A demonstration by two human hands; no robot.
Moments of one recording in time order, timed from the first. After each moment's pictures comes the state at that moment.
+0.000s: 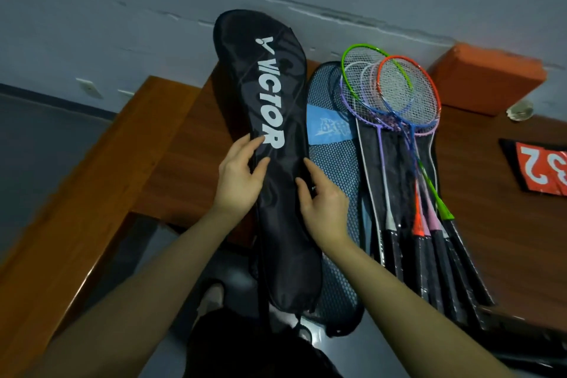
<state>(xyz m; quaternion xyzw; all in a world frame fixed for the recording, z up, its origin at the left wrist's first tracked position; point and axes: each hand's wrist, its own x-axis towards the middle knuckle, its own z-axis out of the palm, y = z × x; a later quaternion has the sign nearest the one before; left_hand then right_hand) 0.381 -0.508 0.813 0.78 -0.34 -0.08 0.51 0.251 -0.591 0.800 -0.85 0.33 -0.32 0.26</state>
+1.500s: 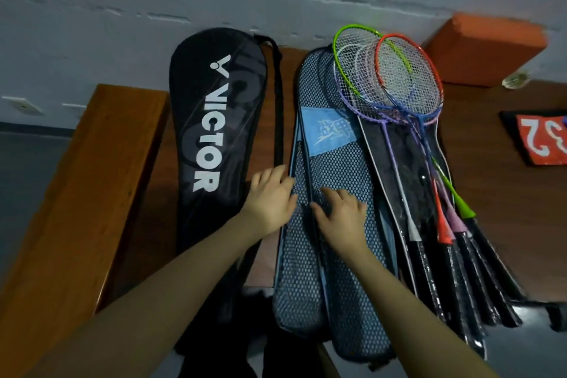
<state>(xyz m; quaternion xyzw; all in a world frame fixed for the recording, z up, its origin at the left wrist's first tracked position) 0.436 -0.577 0.762 0.77 -0.60 -0.18 0.10 0.284 -0.640 0.738 -0.84 0.51 -0.05 0.19</state>
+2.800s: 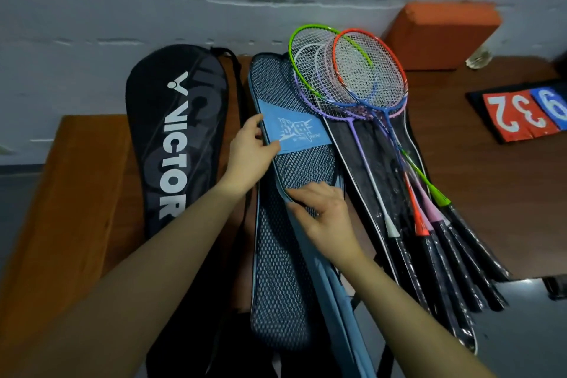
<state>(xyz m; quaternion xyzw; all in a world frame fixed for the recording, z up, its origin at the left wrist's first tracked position) 0.448 -0.667 0.806 0.75 -0.37 -0.30 0.46 0.275 -0.647 0.794 -0.82 0.36 -0.29 0.35</state>
